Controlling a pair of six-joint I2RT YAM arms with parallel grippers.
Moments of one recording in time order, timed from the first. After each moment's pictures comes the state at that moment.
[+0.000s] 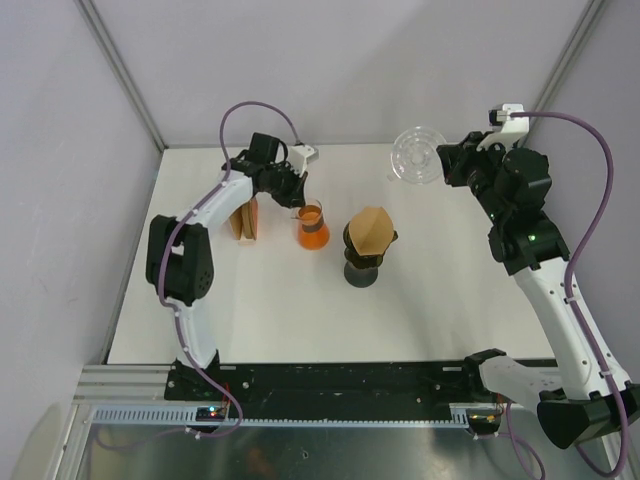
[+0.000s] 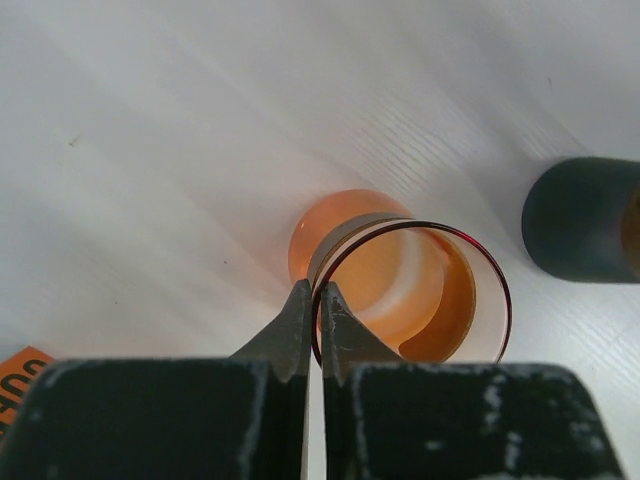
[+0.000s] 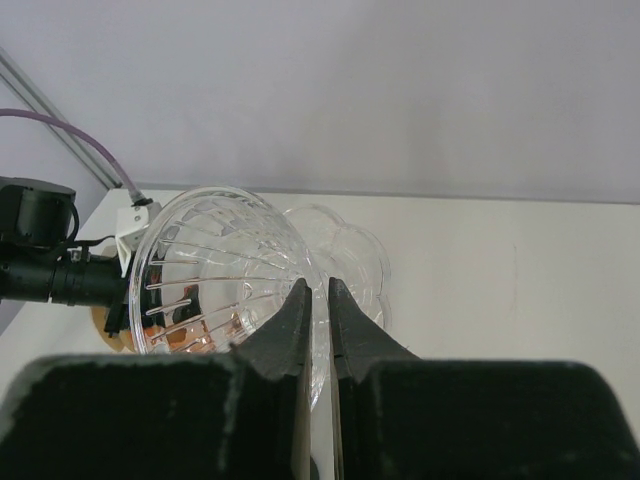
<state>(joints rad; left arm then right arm) -0.32 1.96 1.64 -0.59 0.47 0.30 0.27 1.06 1.28 -0.21 -0.02 0.23</state>
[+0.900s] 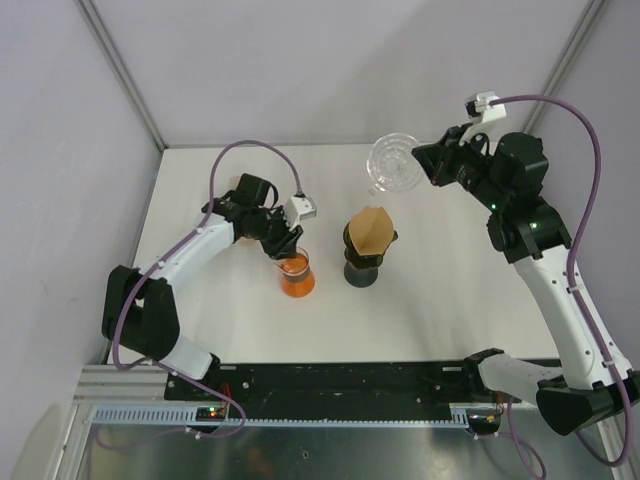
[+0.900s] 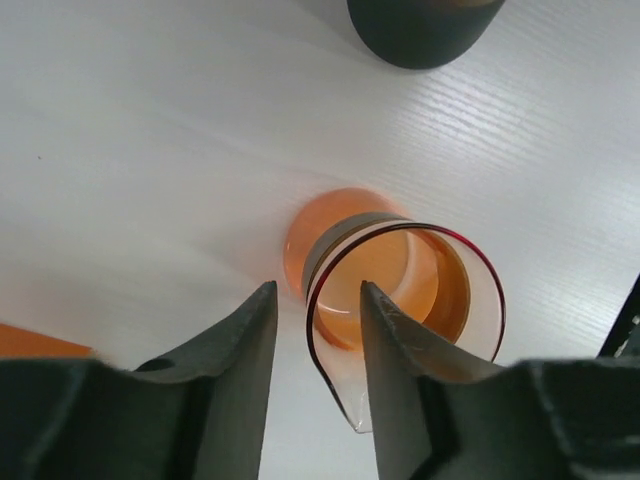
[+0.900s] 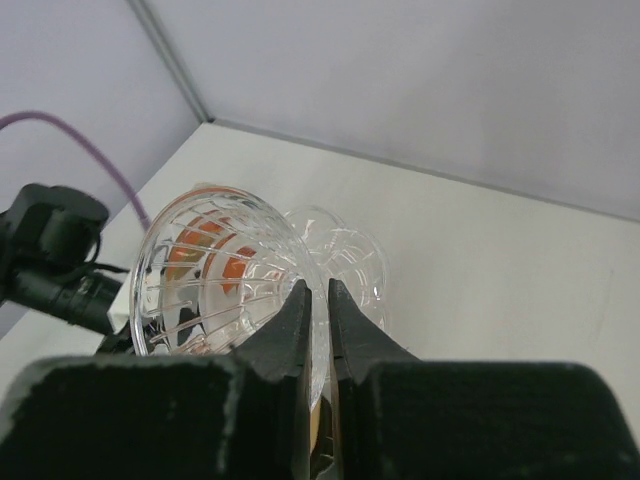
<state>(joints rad) -0.38 1.52 1.16 -0.68 0.53 0.61 0.31 1.12 1.40 -0.31 -0.23 0.21</state>
